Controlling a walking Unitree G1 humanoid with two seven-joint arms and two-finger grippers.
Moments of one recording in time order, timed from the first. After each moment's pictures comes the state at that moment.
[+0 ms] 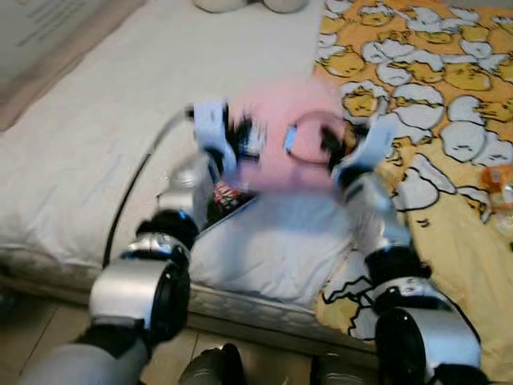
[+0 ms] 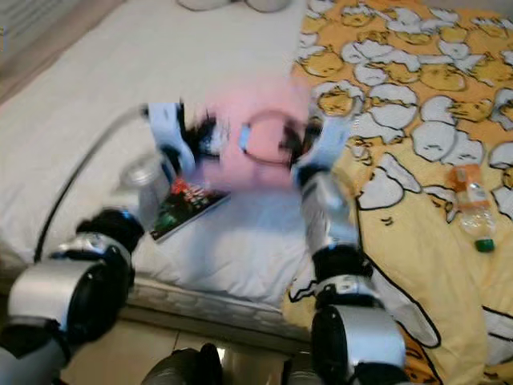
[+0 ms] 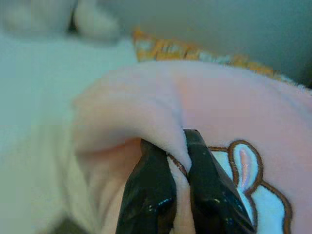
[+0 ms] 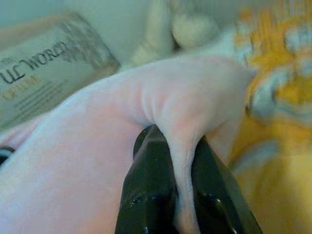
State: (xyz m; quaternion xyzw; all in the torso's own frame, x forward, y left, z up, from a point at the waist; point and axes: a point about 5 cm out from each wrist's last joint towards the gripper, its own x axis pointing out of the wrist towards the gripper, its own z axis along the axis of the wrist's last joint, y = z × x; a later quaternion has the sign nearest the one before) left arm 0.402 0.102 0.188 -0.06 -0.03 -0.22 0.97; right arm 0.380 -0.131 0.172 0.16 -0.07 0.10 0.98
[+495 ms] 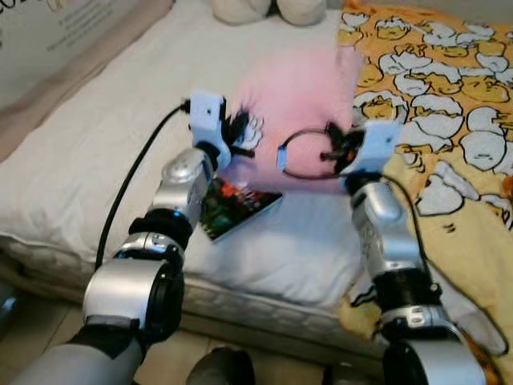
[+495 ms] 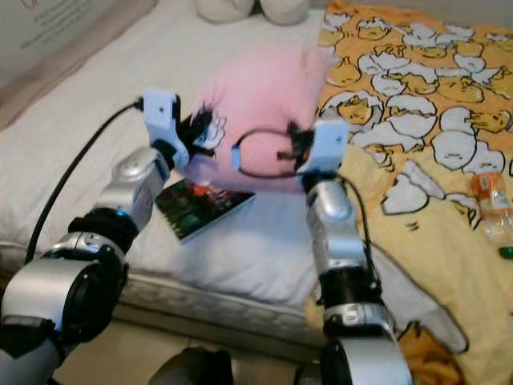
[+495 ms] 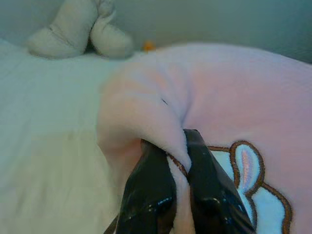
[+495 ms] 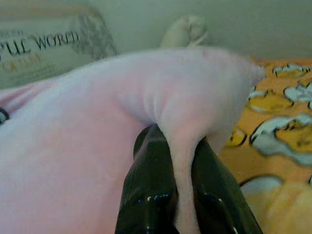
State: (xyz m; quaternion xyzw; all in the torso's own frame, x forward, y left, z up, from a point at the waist) left arm 0.399 0.116 0.173 -0.03 -0.01 -0.20 0.98; right arm 0.357 -0.127 0.160 0.05 -0.08 0.10 0.99
